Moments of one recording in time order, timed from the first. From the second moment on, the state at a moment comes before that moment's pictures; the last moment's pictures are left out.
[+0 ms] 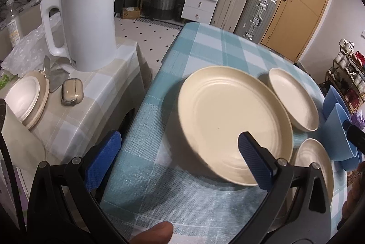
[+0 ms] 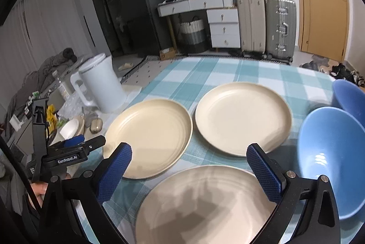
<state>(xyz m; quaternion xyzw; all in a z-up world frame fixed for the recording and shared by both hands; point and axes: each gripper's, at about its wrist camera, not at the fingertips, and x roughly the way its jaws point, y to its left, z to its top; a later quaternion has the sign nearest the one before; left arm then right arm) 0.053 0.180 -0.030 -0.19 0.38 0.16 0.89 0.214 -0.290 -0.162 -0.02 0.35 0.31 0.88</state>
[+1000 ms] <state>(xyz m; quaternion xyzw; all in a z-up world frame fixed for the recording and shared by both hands) 0.078 0.180 -0.057 -0.19 0.41 0.13 0.88 0.266 -0.222 -0.232 -0.04 0.45 0.33 0.83</state>
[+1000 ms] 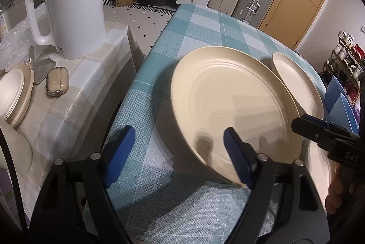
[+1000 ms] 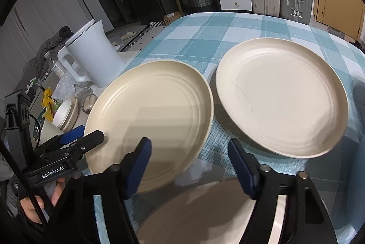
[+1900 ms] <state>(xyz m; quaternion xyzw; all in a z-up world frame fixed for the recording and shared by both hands) 0.069 0.168 -0.050 -0.16 0.40 0.13 0.89 0.257 -0.214 -0.229 -0.07 0.43 0.30 0.85</state>
